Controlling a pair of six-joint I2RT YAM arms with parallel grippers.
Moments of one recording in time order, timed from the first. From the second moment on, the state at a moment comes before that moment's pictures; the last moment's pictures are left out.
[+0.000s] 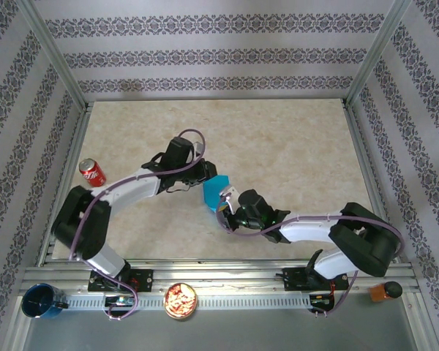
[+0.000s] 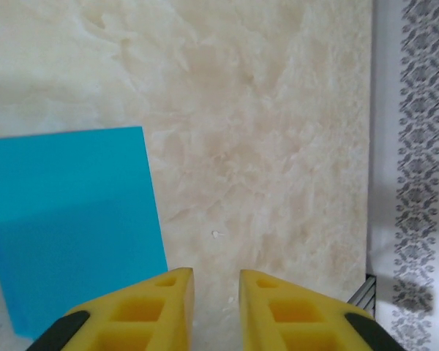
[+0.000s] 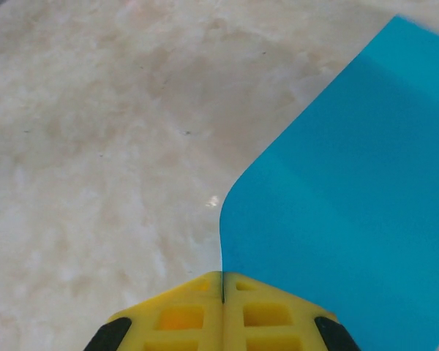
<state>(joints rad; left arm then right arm) -0.51 1.62 1.00 -0.14 0.43 -0.85 0.89 1.44 0.44 0.40 -0.20 0.29</state>
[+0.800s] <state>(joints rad) -0.51 1.95 1.14 -0.29 0.45 -0.71 0.75 1.65 0.51 0.44 -0.52 0.56</state>
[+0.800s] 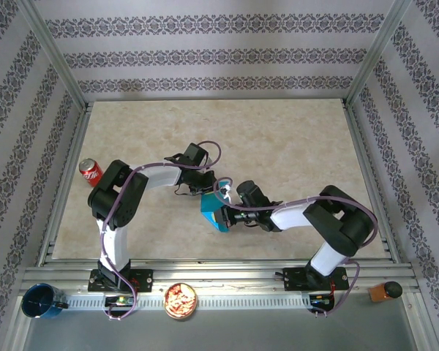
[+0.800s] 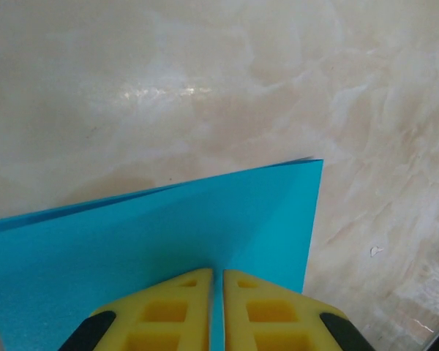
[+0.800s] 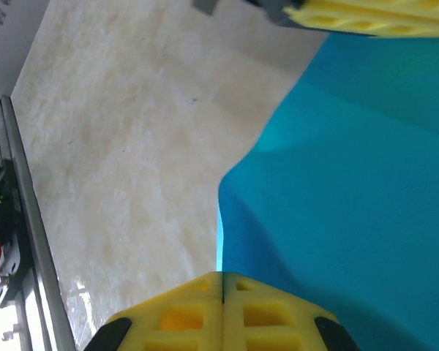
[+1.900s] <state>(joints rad) -0.51 1.92 1.09 -0.26 0.45 -0.69 0.67 1.67 0.54 0.36 -0.54 0.65</state>
